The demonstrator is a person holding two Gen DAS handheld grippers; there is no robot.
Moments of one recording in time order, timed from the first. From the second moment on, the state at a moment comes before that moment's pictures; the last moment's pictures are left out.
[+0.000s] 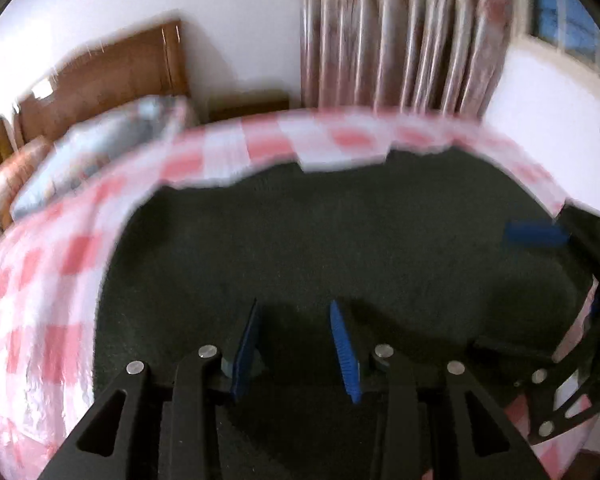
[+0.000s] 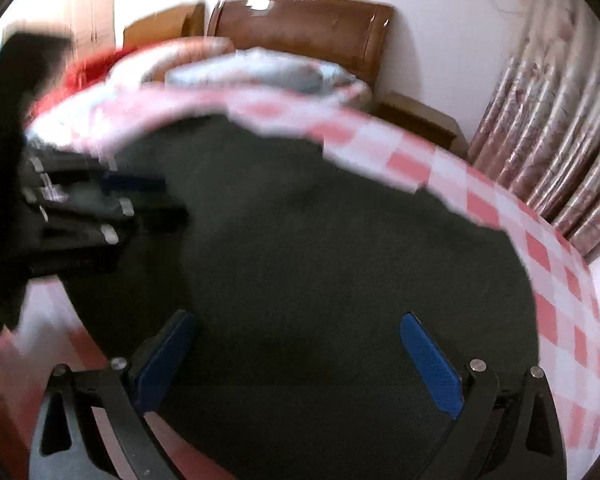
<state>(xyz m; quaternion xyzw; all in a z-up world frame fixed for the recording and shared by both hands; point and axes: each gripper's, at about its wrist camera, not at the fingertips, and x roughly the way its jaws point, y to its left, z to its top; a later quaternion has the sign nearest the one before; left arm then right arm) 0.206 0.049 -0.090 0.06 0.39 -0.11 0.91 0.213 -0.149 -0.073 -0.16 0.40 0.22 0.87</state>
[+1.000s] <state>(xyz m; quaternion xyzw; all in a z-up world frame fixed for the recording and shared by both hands) 0.177 0.059 -0.077 0.02 0.38 -0.13 0.92 0.186 -0.222 -0.060 -0.05 0.40 0.19 0.89</state>
